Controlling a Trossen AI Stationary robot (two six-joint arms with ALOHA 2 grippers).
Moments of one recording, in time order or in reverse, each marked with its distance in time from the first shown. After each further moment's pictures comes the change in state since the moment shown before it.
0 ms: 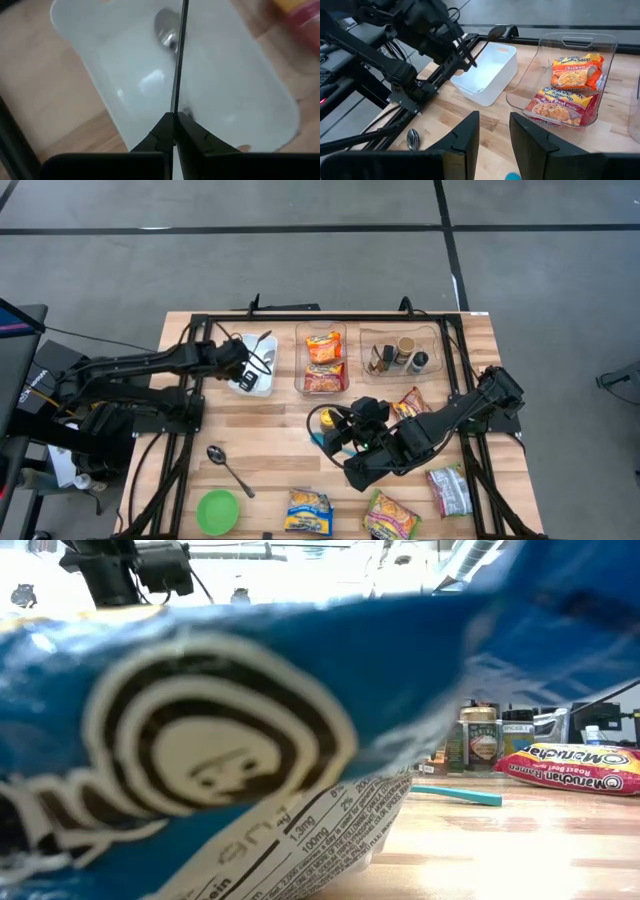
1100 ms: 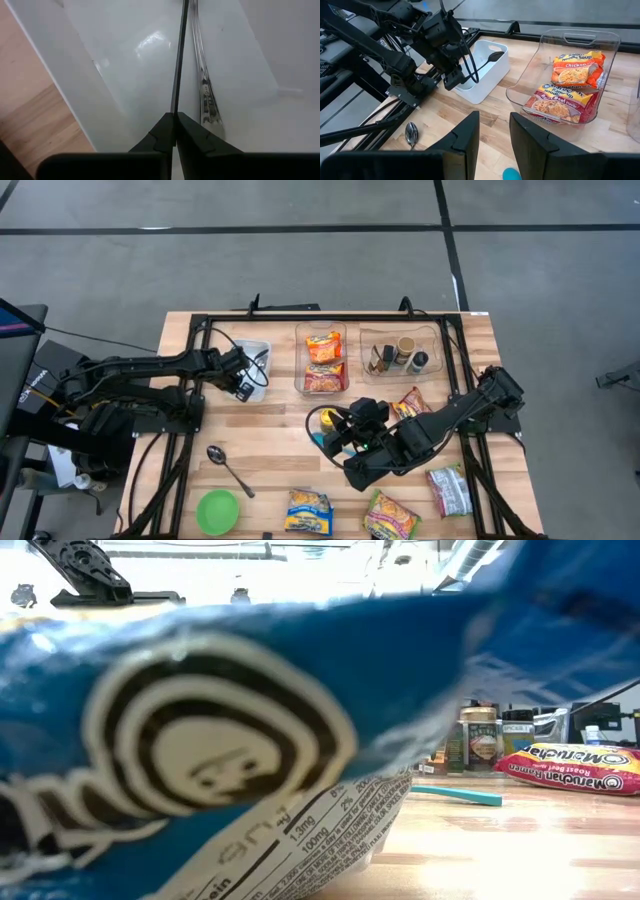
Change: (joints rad) left arm 0.065 0.071 -0.185 0.102 0.141 0.038; right arm -0.001 0.000 0.000 -0.001 -0.026 -0.026
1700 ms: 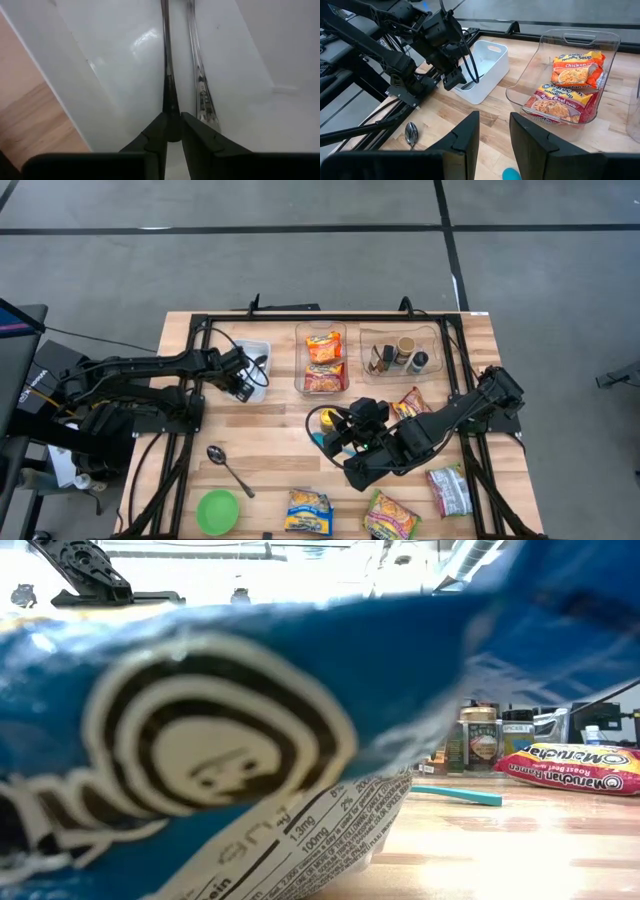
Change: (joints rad) left arm 0.000 0.000 0.000 0.001 0.036 -0.003; right arm 0.000 0.000 0.000 -0.001 0.000 -0.001
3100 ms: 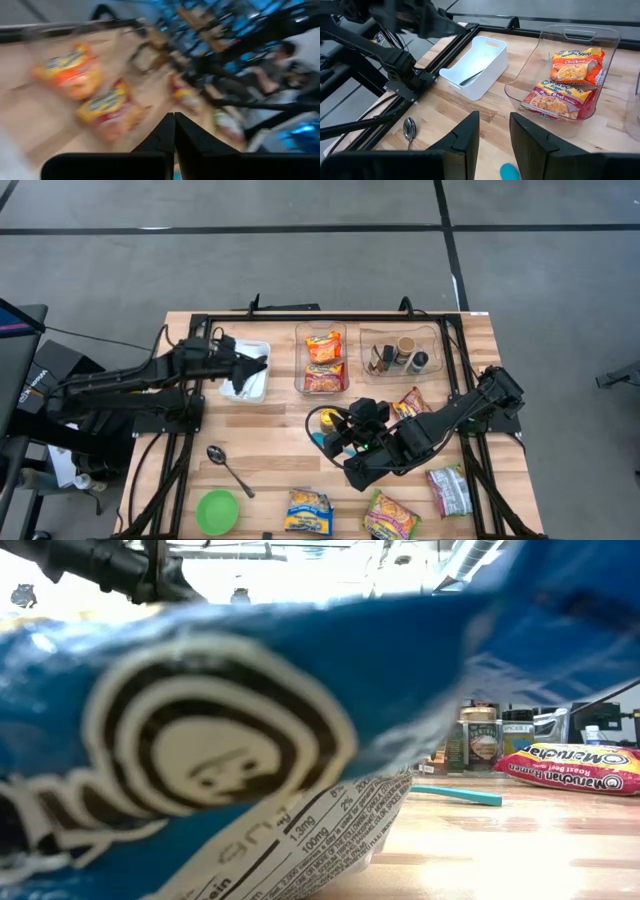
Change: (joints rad) left arm -0.138 -0.434 0.000 0.603 0.175 -0.134; right arm 0.000 0.000 0.000 -0.015 -0.023 -0.001
